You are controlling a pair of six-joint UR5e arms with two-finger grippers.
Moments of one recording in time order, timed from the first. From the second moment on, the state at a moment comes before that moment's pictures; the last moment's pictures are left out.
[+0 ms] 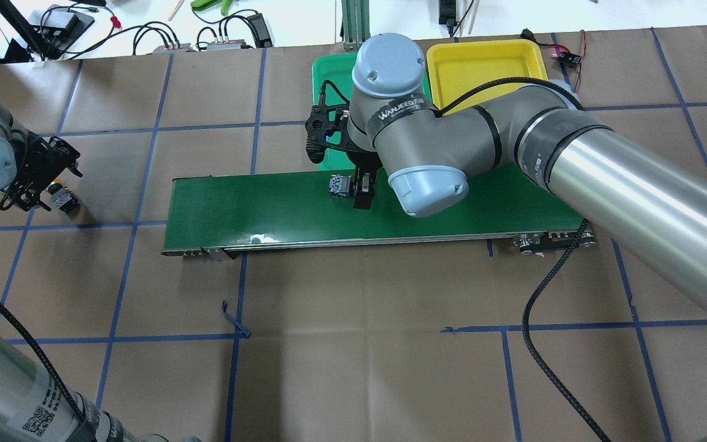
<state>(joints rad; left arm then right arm) -1.01 -2.13 -1.63 -0.91 1.66 2.63 1.93 -1.17 1.66 -2.24 -1.49 -1.10</state>
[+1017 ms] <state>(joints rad) -1.01 -2.13 -1.65 -0.90 1.65 2.57 1.81 -1.14 1.68 -2.23 -1.55 -1.29</state>
